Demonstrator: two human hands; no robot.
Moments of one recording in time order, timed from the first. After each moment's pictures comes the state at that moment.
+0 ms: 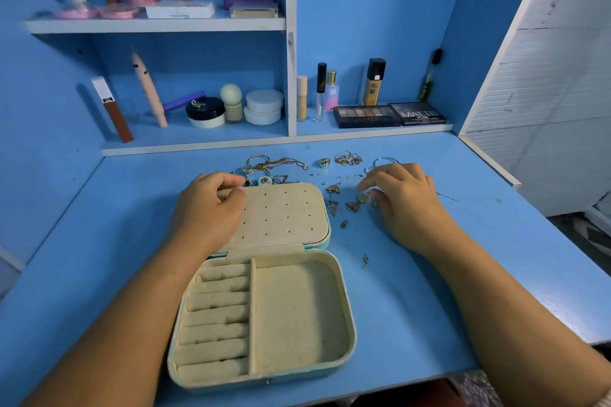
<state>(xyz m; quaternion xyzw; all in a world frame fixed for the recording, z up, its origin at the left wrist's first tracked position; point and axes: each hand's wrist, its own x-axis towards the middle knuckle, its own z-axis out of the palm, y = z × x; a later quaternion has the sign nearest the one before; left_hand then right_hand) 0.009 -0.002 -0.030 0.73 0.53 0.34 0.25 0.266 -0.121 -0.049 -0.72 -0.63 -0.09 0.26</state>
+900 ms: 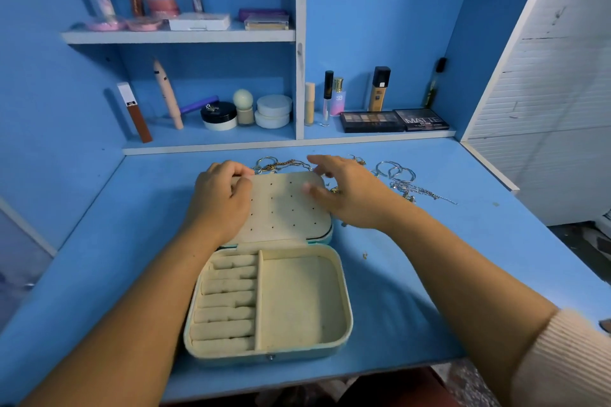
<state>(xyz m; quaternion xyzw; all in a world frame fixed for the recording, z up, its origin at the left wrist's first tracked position) 0.009 -0.004 -0.021 0.76 0.49 0.35 0.22 0.208 -0.089 -0.002 -0.67 -0.68 0.15 0.27</state>
